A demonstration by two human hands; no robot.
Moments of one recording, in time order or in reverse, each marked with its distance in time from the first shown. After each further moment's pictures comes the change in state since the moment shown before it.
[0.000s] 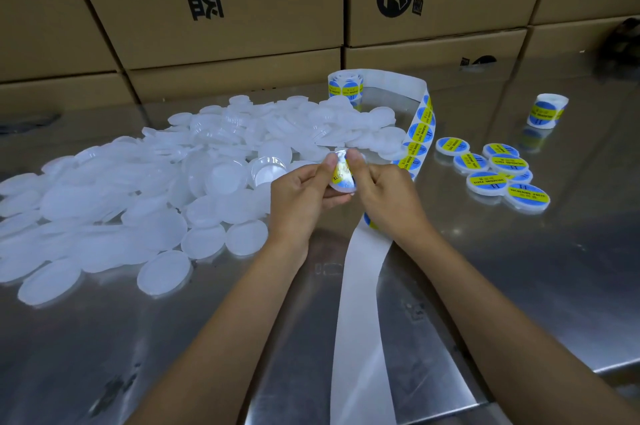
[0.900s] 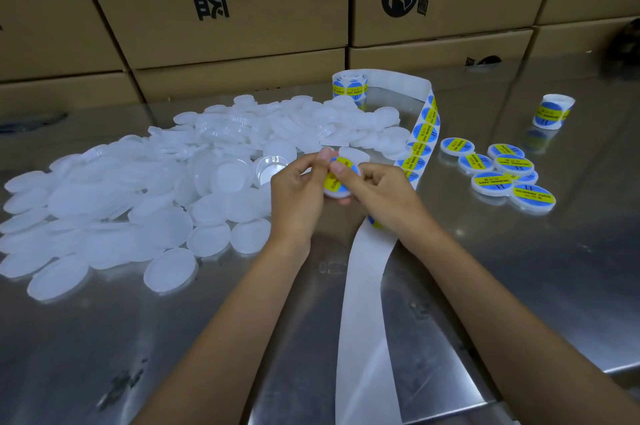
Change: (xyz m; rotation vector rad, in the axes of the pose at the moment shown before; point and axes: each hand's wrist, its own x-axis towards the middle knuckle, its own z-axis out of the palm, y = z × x) left_hand 0.000 0.007 -0.002 0.115 0.096 0.084; right_hand -0.004 -0.013 0.000 0.362 -0.183 0.161
